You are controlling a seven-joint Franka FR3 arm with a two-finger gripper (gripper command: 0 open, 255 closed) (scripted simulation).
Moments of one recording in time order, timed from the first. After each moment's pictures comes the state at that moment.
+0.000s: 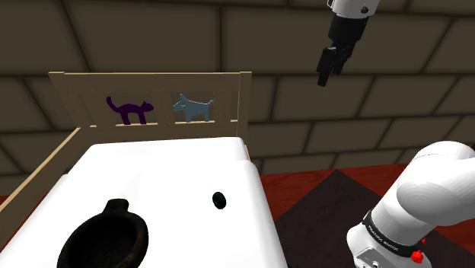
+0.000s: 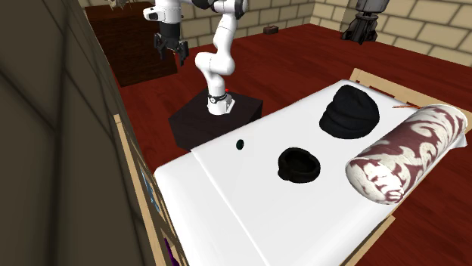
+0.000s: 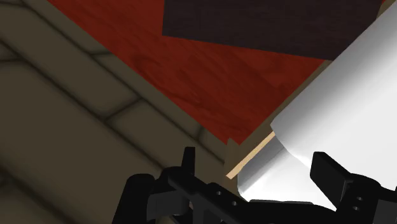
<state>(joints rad) -0.01 -0.82 0.05 -2.34 -0.11 1.60 -0.09</state>
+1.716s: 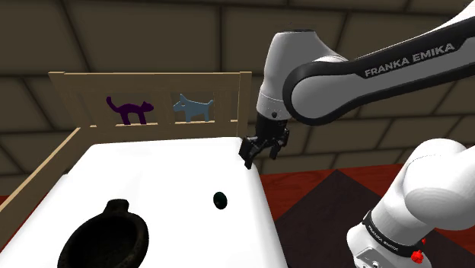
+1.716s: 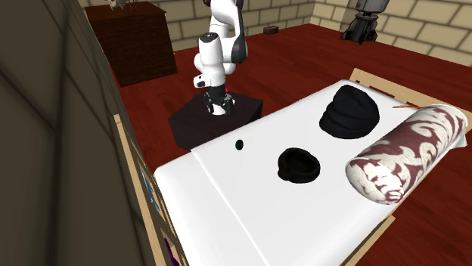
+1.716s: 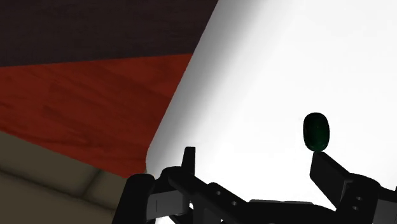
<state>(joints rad) 0.14 -0.55 0.41 -2.65 0.33 2.18 0.42</state>
